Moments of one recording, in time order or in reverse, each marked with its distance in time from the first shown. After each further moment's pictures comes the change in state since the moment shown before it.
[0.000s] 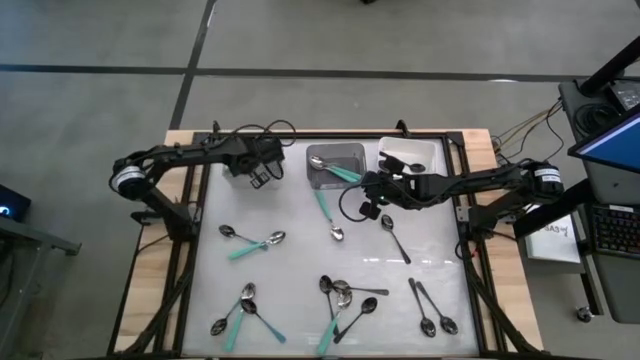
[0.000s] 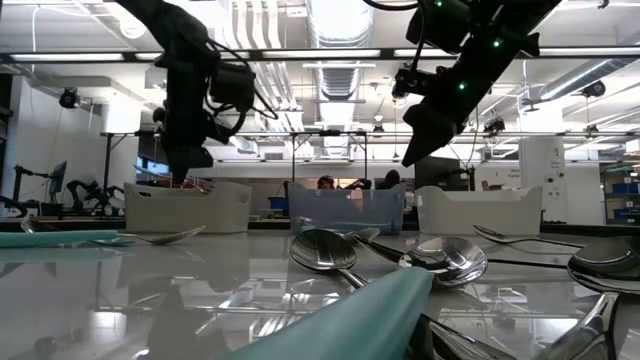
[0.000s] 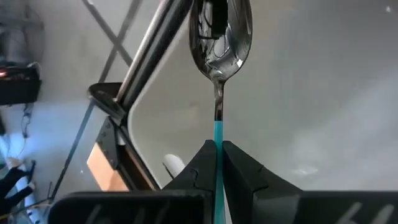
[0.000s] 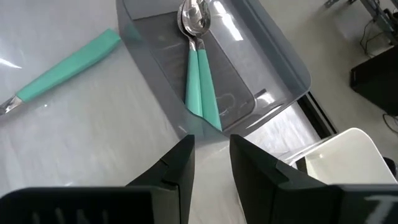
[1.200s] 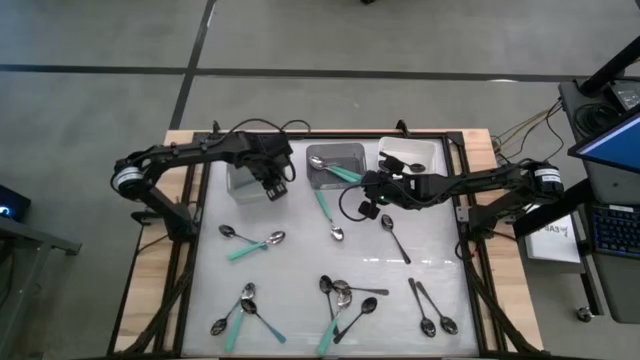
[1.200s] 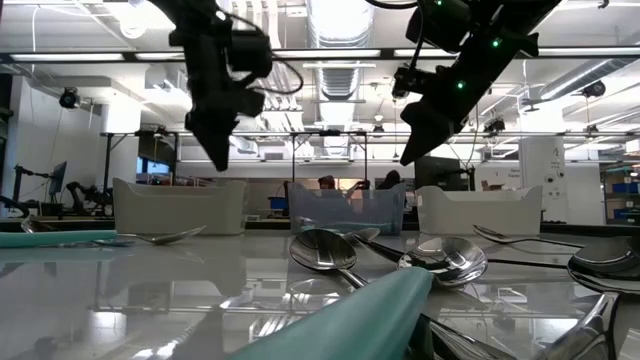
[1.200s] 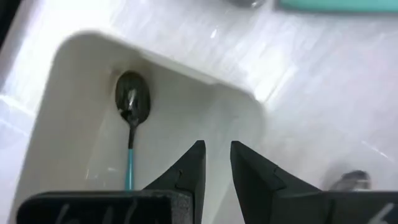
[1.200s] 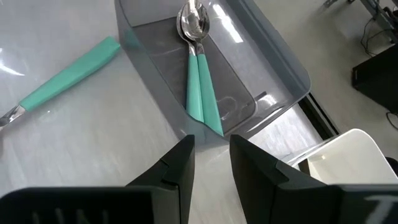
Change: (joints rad) left arm -0.084 0.001 0.164 0.003 0.585 0.058; right arm 0.000 0.000 0.000 0.015 0.001 0.017
